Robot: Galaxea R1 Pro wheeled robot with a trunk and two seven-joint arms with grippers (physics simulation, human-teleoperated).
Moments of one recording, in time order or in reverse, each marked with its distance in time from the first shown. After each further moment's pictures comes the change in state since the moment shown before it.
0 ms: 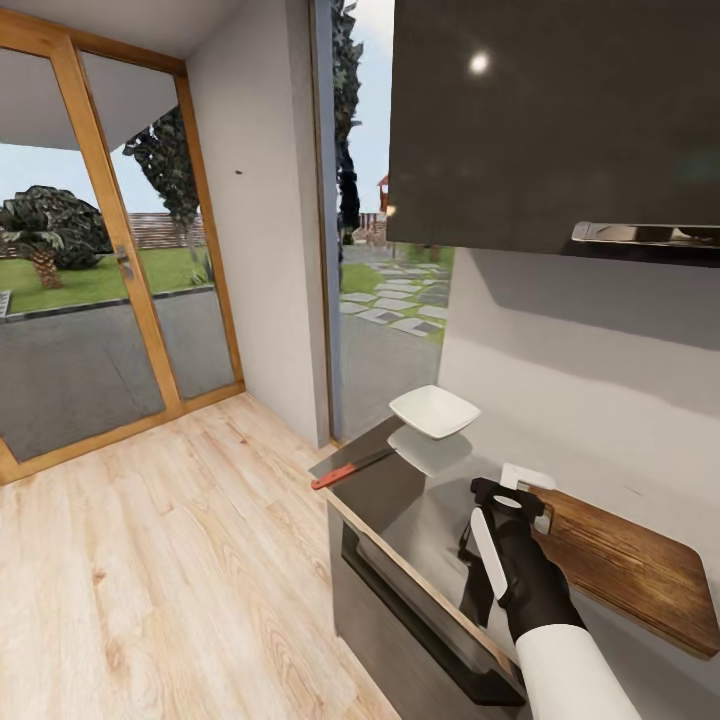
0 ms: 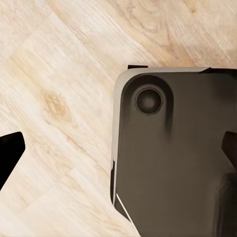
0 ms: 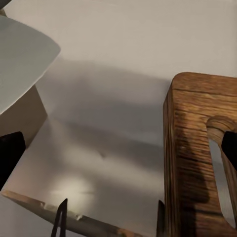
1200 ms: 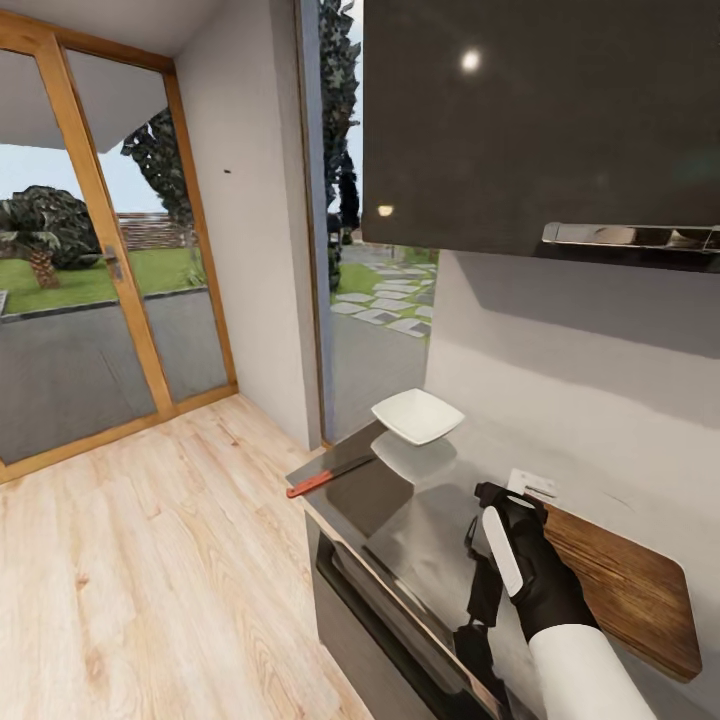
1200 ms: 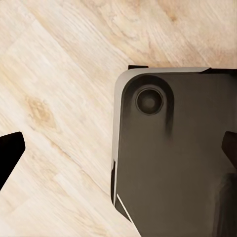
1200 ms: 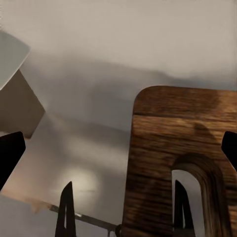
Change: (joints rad) left arm 0.000 0.001 0.000 0.000 0.000 0.000 0.000; right arm 0.000 -0.043 0.001 0.000 -0.138 0.046 0.006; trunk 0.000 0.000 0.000
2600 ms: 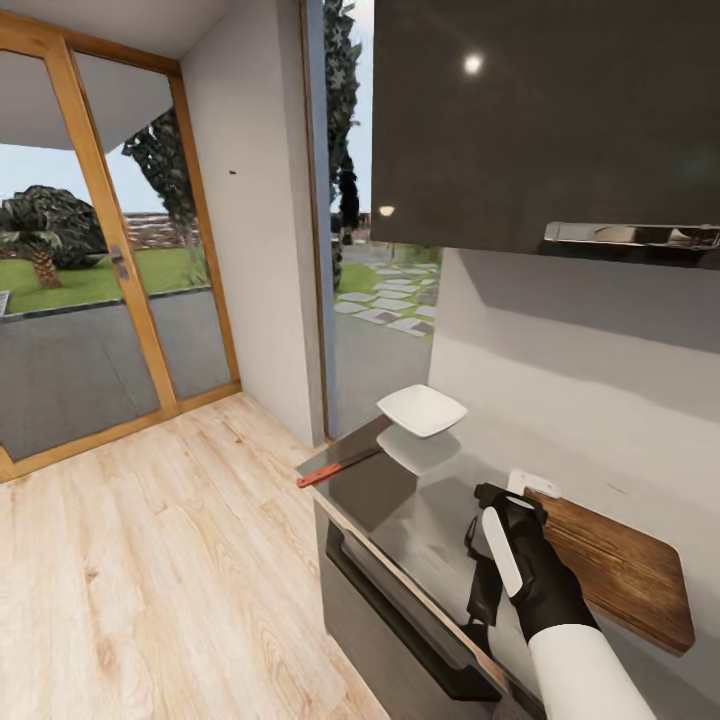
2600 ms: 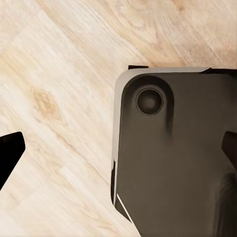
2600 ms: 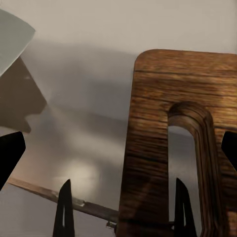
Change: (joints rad) left arm 0.000 0.000 0.000 0.000 0.000 0.000 0.000; right arm 0.000 0.000 0.000 0.007 0.000 0.000 0.000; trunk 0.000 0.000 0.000
